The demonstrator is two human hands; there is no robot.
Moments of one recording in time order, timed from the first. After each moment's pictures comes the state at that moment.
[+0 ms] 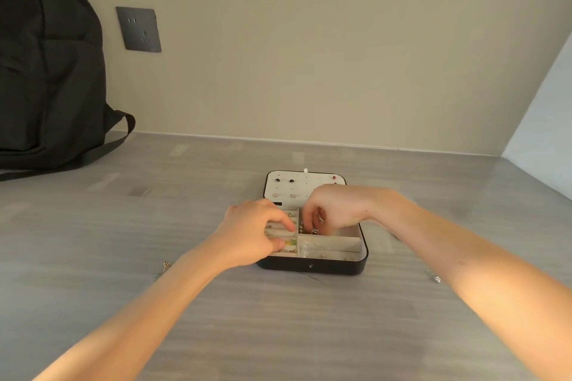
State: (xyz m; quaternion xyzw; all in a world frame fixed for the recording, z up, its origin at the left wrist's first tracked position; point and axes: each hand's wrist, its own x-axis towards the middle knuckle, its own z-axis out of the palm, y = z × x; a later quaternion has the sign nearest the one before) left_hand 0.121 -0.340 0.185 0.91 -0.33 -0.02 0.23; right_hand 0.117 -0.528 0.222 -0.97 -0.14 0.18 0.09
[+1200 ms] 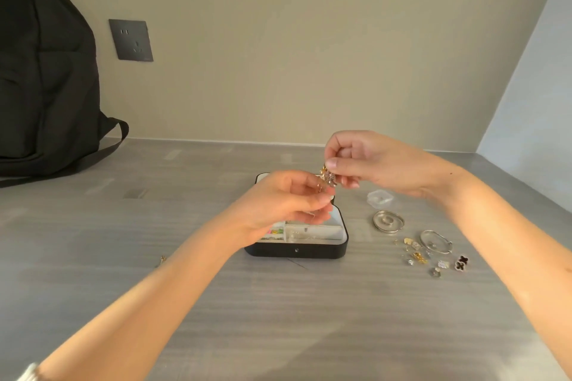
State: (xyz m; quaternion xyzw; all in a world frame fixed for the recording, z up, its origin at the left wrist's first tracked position) left_hand 0.076 -0.374 0.243 0.66 -0.33 -0.25 0.63; right_hand 0.027 -0.548 0.298 -0.87 -0.14 0.01 0.47
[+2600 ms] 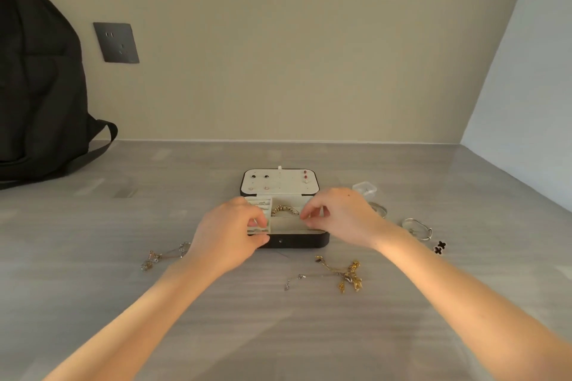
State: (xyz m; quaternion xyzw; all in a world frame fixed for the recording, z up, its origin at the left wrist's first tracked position) left_hand 0.070 -0.344 0.192 0.93 -0.28 0.09 0.21; right_hand 0.024 -0.545 0.210 -0.98 -0.06 -0.07 0.19
